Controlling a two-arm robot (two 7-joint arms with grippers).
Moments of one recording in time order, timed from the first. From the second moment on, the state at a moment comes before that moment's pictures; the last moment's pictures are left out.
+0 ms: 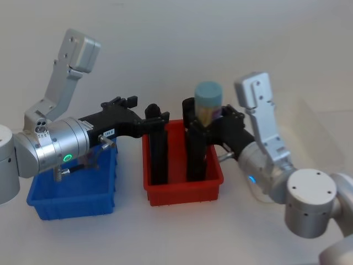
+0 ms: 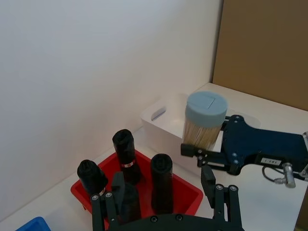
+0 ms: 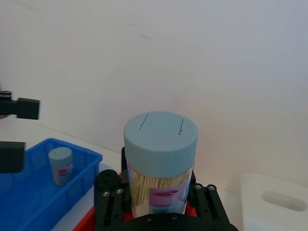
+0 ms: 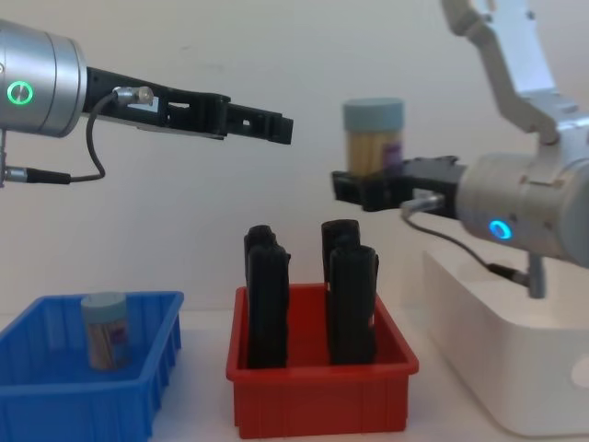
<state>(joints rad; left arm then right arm) -0.49 0.41 0.26 -1.66 -0.41 0.59 -0.49 0.38 0.07 -0.35 -1.47 0.04 0.20 0.14</state>
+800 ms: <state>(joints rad) -0.49 0.41 0.26 -1.66 -0.41 0.59 -0.49 0.28 0.22 -0.20 -1.54 0.20 0.27 -0.03</state>
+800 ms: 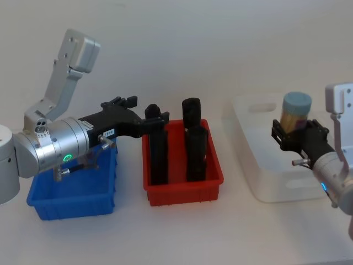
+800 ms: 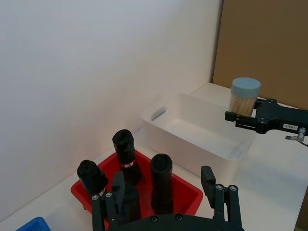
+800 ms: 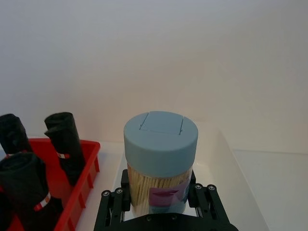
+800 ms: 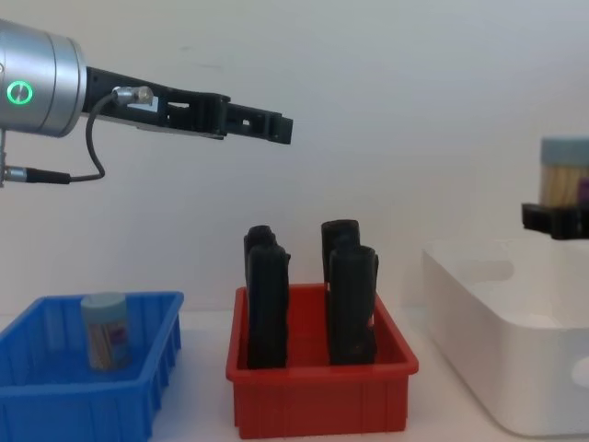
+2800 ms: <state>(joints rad) -0.49 0.41 0.26 -1.66 -0.41 0.59 -0.49 0.40 0.20 -0.19 -1.31 0.15 0.26 0.11</state>
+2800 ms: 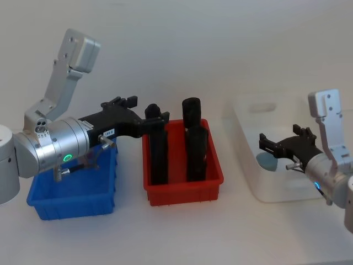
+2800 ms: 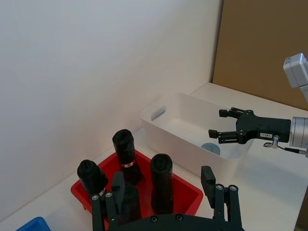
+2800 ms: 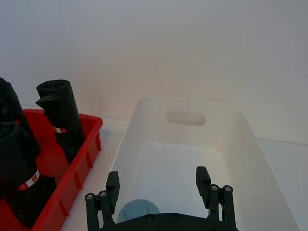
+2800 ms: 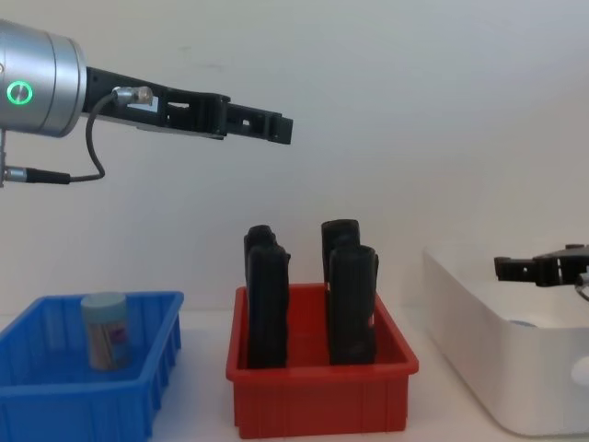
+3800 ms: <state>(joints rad) -0.48 0.40 0.27 -1.66 -0.40 0.56 -0.47 0.35 0.22 -0.18 -1.37 0.16 0.19 0.09</state>
